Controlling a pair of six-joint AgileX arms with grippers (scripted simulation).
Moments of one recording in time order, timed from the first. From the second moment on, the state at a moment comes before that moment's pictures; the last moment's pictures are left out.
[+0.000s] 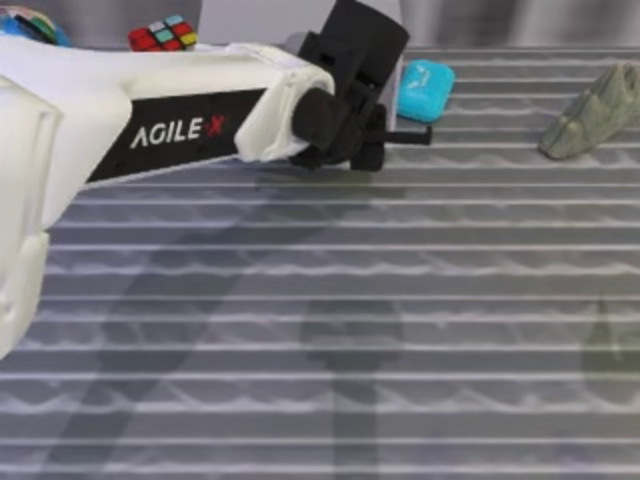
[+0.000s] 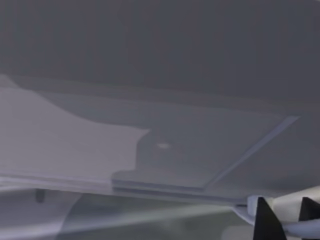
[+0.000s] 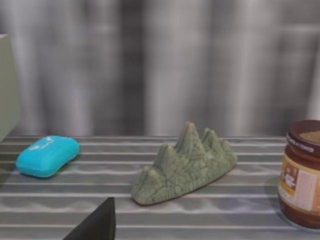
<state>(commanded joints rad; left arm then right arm) -0.65 2.14 1.58 -0.35 -0.30 -0.40 0.00 0.00 0.00 0.00 0.00 0.00</state>
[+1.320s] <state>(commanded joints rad) -0.64 2.11 1.52 -0.31 -0.26 -0.36 0.00 0.00 0.00 0.00 0.00 0.00</state>
